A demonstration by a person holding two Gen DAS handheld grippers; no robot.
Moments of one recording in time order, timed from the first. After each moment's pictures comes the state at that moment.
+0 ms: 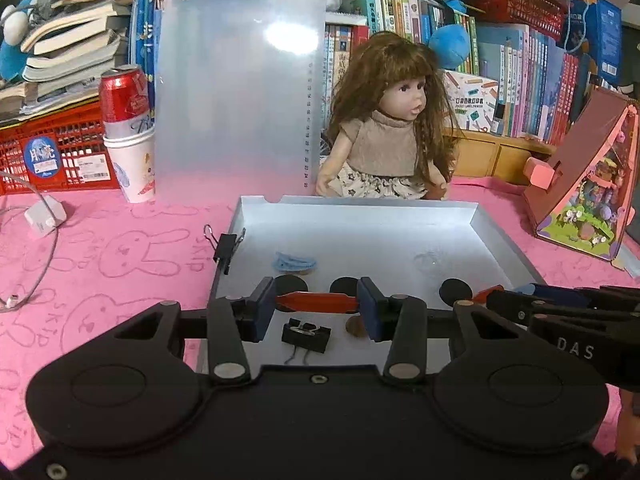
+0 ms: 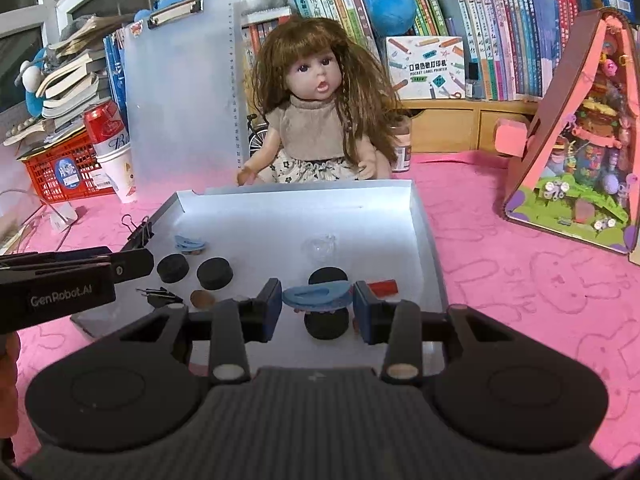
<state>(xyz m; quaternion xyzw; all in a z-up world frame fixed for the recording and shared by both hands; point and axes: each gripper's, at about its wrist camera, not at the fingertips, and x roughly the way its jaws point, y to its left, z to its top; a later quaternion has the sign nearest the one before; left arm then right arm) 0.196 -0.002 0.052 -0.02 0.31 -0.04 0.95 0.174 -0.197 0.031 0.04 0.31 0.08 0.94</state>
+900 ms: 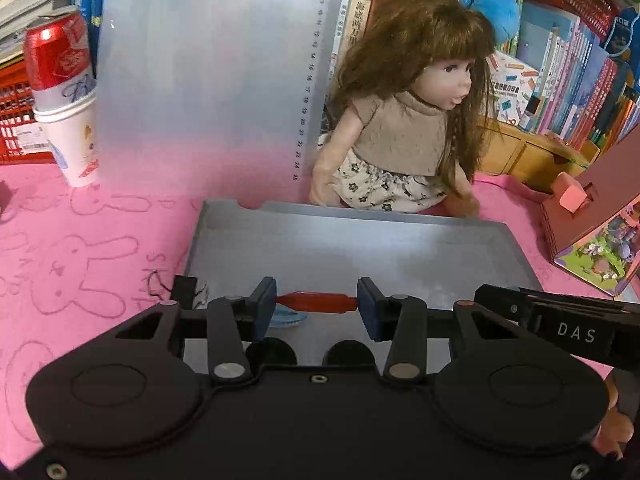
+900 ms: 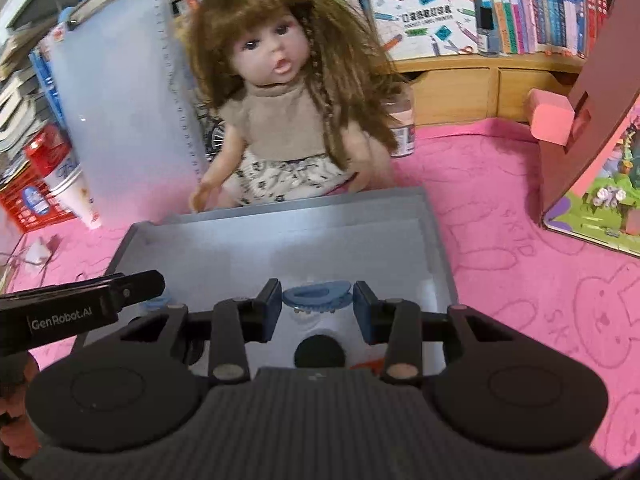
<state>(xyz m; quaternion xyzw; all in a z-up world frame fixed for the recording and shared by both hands) 0.320 0.008 0.042 -0.07 0.40 -0.07 0.91 0.282 -0.211 0.027 0.10 0.40 0.07 0.91</state>
